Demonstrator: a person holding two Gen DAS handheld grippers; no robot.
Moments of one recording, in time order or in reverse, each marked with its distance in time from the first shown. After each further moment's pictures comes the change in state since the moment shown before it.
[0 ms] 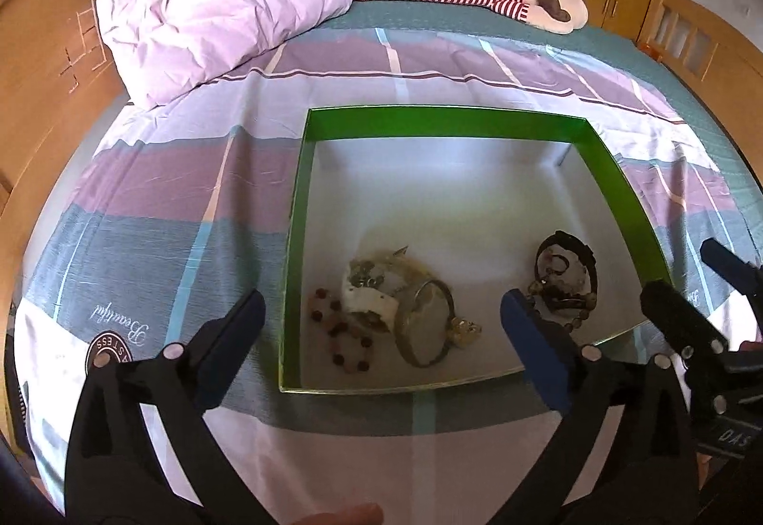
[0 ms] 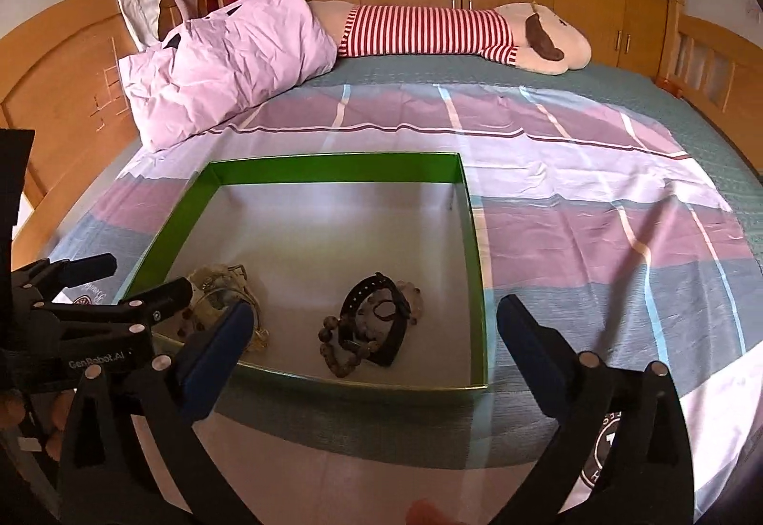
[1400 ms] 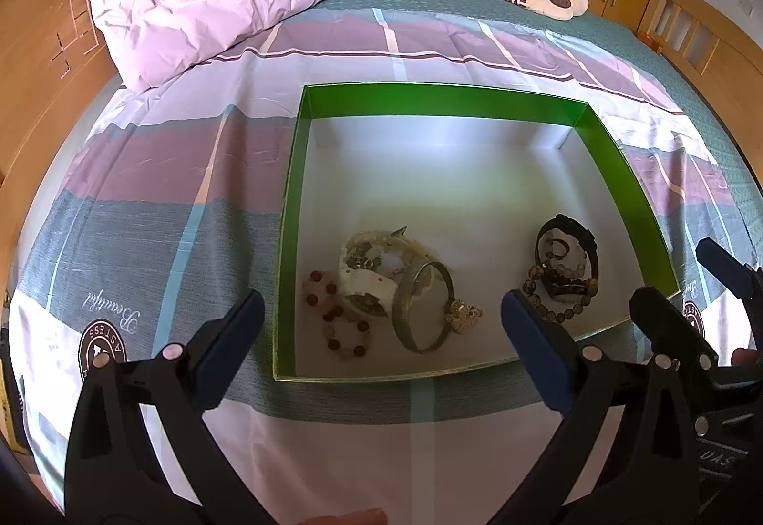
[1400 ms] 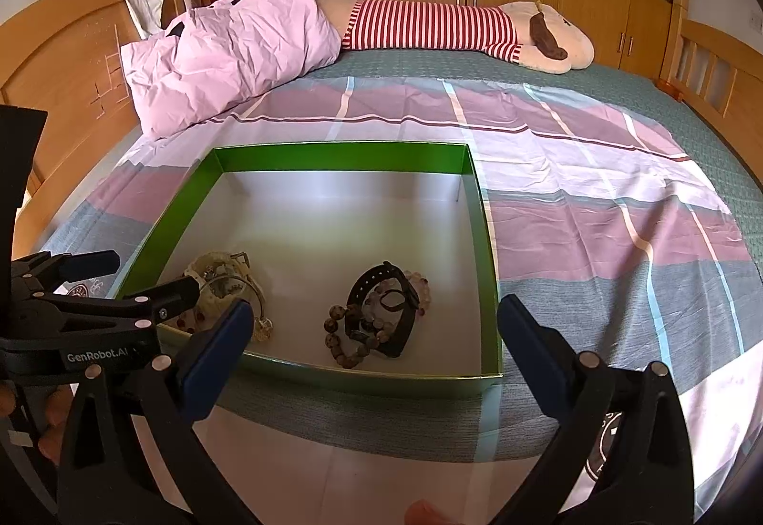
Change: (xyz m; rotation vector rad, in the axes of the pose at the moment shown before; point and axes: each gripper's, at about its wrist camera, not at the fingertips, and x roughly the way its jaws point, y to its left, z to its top) left arm 0.006 0.003 -0.001 -0.006 0.054 -0.013; right arm 0.001 0.010 -0.005 -0.029 0.008 -0.014
